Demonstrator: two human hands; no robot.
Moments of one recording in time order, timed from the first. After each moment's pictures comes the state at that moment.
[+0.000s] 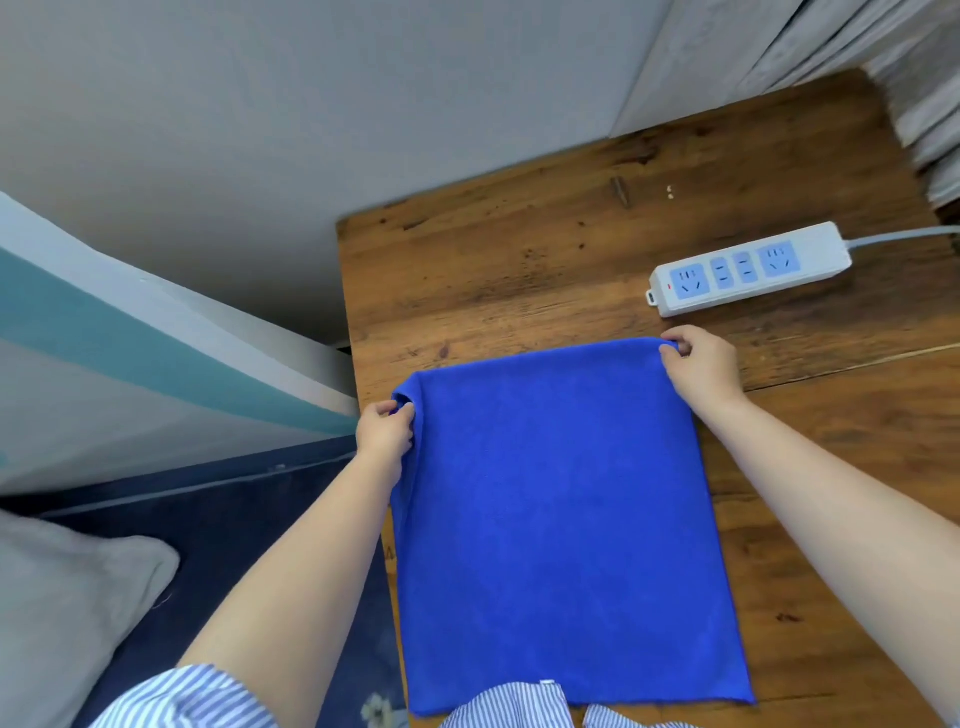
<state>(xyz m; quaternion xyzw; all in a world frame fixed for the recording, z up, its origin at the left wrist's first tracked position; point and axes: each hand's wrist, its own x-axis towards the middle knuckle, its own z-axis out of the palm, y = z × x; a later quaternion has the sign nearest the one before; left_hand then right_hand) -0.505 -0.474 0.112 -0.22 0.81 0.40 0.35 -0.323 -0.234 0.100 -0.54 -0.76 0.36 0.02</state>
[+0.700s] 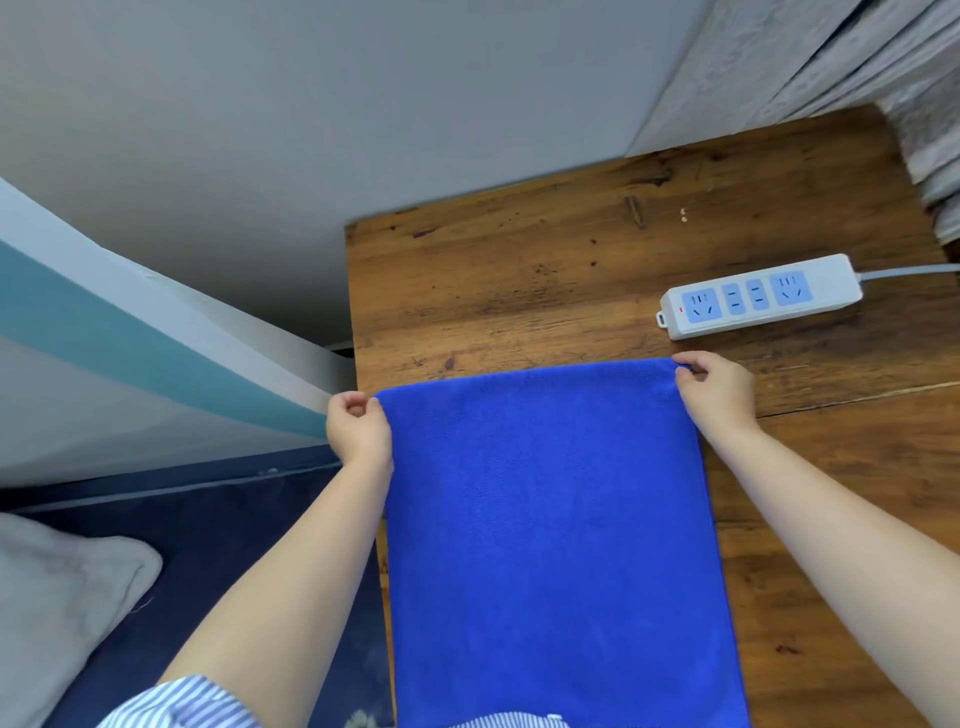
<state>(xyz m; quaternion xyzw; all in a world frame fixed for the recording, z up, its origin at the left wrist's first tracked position) -0.522 -0.476 0.107 -0.22 0.86 0.43 0.14 -0.323 -0.234 0.101 -0.56 -0.74 0.37 0.04</state>
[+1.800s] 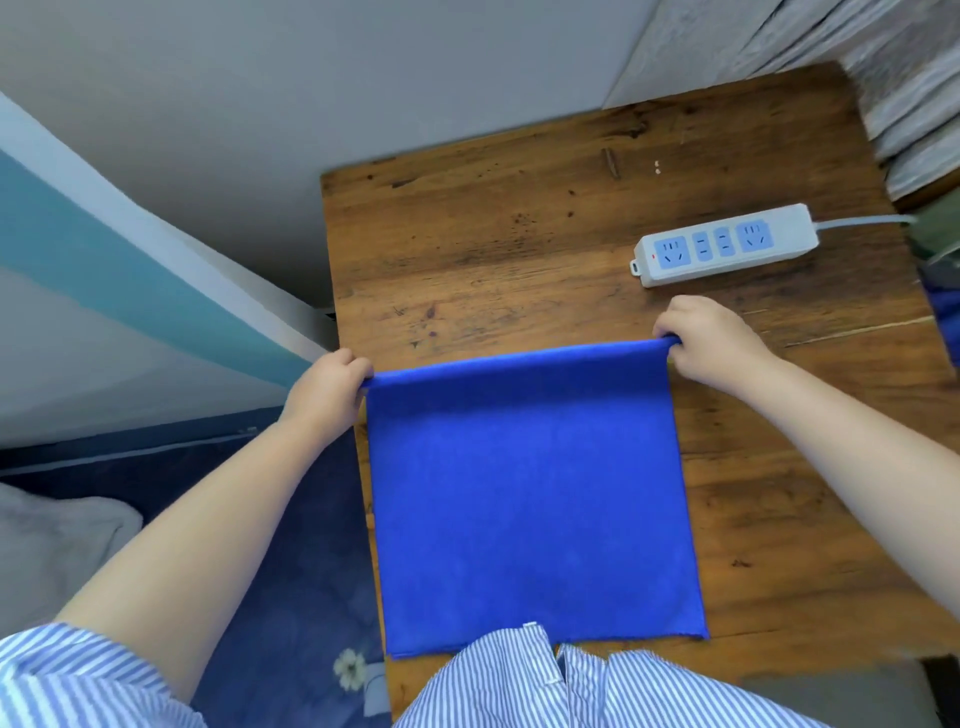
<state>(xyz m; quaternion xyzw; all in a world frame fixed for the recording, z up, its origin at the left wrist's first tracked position) -0.539 -0.523 0.130 0.42 0.88 -0.02 0.22 -0.302 -0.224 0.149 -0.27 -0.93 0.18 -0.15</state>
